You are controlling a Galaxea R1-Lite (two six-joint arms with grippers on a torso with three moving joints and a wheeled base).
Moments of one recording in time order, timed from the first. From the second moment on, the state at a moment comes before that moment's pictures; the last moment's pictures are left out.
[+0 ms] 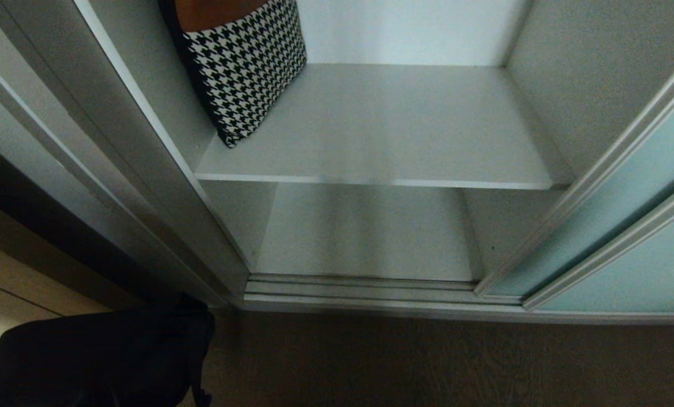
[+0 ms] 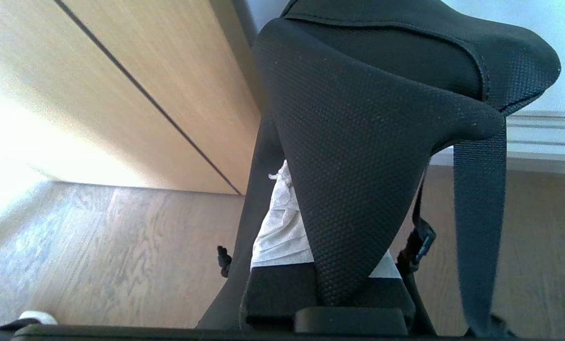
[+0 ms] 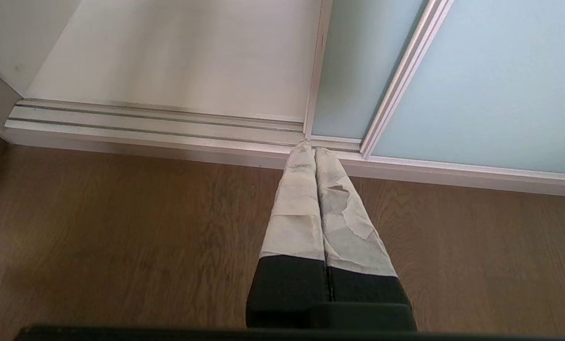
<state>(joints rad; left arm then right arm) -0.02 0.19 0.00 -0.18 0.18 0.13 0.01 0.00 0.00 0.00 0.00 0.01</state>
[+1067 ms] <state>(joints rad) 0.00 0.00 -0.08 0.11 0.09 0.13 0.01 0.00 0.00 0.00 0.00 0.01</state>
